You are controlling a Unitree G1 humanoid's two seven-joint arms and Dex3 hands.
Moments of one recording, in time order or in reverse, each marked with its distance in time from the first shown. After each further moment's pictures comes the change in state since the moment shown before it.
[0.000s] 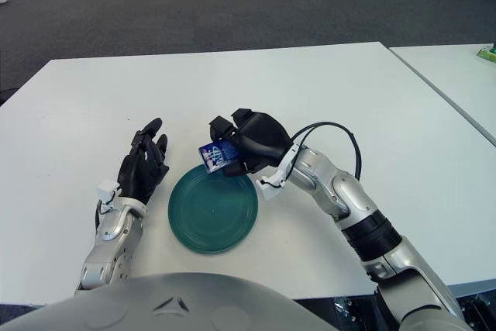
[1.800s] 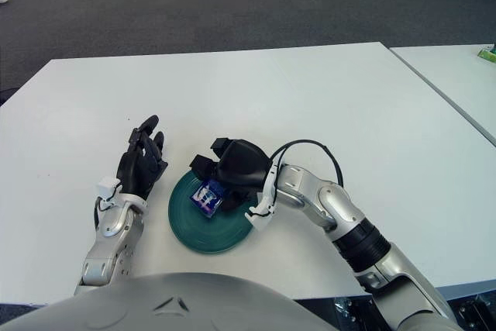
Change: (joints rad) left arm -0.025 0.000 0.011 0.004 0.004 0.001 0.050; right arm 0.028 0.024 0.069 -0.019 -0.113 -0.106 0.147
